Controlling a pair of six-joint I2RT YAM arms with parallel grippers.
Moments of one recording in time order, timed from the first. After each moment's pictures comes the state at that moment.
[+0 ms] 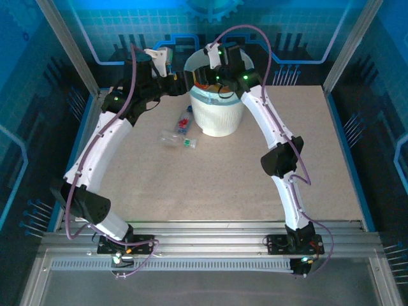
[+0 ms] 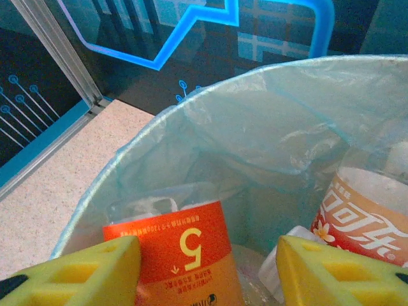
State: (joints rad) left arm -0.31 1.58 1.79 -0.55 0.25 -0.38; right arm 0.47 2.37 2.71 -0.81 -0.13 0.07
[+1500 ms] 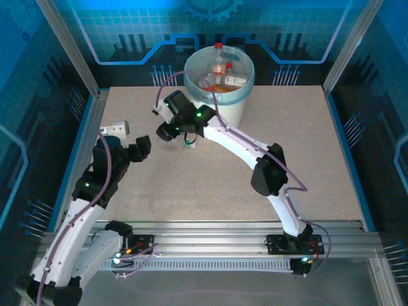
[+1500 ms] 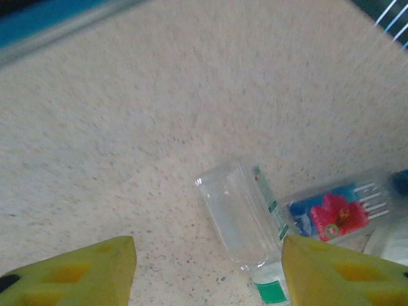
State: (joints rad) left arm -0.22 0.73 0.82 -0.49 -0.18 -0.29; right arm 0.84 2.27 2.24 -0.76 -0.03 -0.09
